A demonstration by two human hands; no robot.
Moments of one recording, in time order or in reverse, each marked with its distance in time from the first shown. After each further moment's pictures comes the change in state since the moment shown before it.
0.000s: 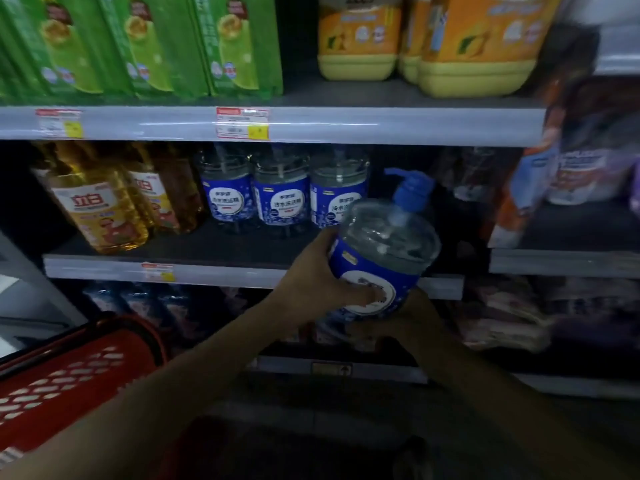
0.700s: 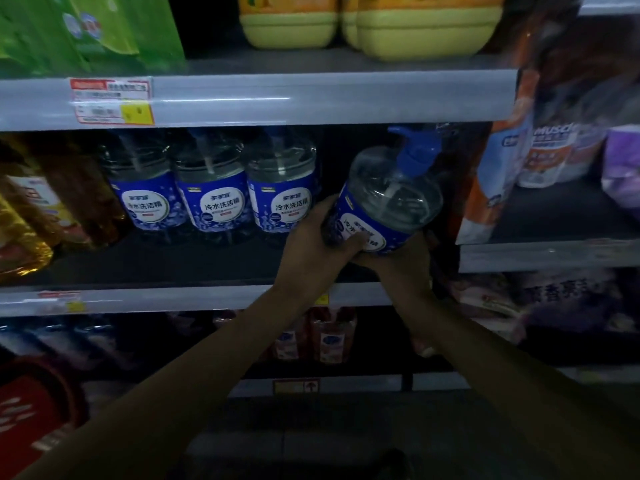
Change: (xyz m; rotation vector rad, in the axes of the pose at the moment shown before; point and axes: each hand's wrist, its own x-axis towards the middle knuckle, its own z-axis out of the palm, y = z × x) left_hand 0.114 -0.032 0.068 0.065 0.197 0.218; right_hand 0.106 0.030 -0.075 0.005 0.540 -0.164
